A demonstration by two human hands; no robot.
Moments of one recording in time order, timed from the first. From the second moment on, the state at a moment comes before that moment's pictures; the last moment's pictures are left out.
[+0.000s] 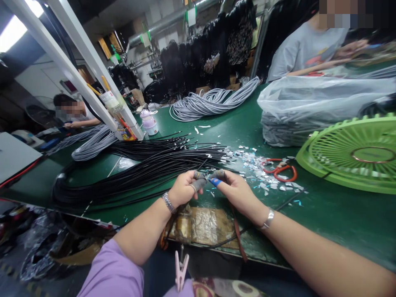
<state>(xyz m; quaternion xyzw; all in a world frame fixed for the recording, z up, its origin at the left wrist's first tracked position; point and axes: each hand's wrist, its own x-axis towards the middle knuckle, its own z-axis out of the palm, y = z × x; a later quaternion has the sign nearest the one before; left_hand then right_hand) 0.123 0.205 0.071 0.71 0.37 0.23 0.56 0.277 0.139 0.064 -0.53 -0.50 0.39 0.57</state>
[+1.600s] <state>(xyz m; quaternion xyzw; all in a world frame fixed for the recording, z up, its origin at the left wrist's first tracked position) 0.127 0.205 0.075 0.63 0.39 0.31 0.60 0.280 0.137 0.056 -0.56 -0.67 0.22 0.42</state>
